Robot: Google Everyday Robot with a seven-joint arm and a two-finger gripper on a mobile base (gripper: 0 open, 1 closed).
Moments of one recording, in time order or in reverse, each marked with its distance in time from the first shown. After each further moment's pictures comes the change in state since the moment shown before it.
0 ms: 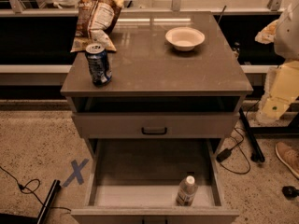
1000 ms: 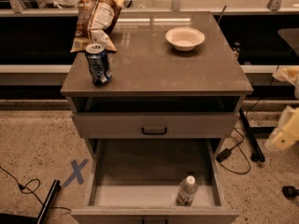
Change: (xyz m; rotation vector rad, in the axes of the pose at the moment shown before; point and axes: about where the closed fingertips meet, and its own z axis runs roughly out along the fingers) arm 0.069 0.010 0.070 0.007 -0.206 0.141
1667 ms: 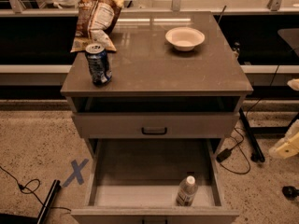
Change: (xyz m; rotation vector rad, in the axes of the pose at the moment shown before) arm 0.045 -0.009 0.013 0.132 -0.095 0.049
